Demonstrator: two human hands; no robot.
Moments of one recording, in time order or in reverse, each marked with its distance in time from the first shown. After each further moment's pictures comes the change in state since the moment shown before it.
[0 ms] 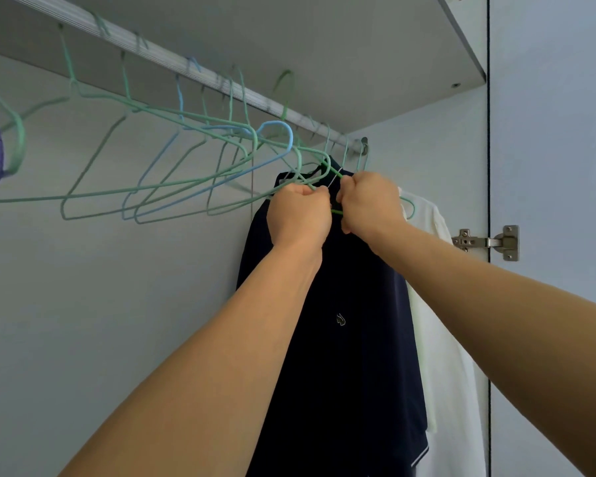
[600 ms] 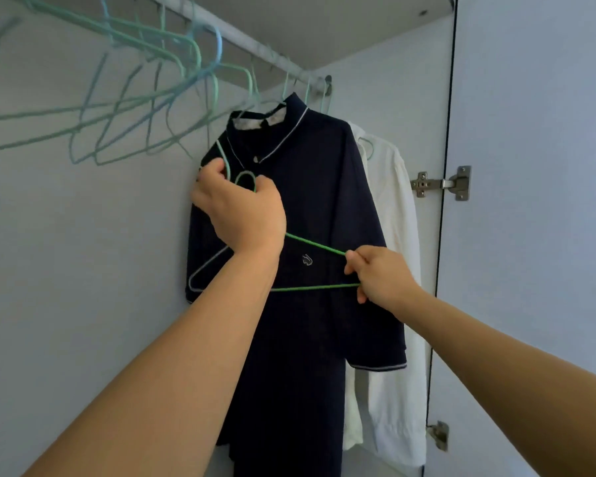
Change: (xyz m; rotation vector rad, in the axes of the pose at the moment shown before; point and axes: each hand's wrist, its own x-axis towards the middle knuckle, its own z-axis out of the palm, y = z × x) left_hand -0.034 -0.063 0.002 0.091 0.332 0.046; right_hand -0.114 0.128 0.042 0.185 -0.294 0.292
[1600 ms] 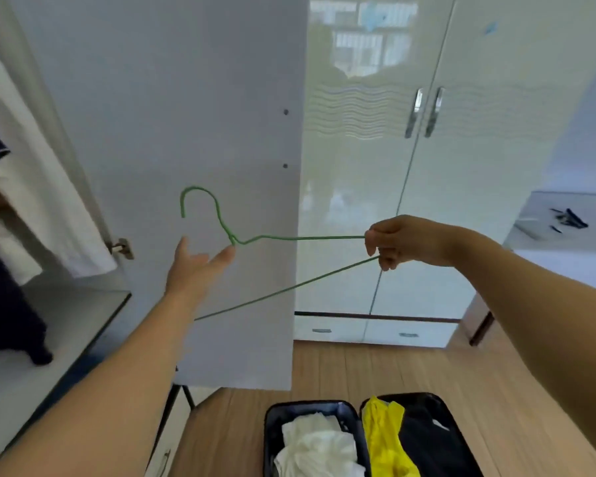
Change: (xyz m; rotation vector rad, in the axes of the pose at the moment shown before) left_hand -0.503 -0.021 0.033 0.199 -1.250 -0.693; right_hand -0.405 0.291 -0.381 0.032 -0.238 0.727
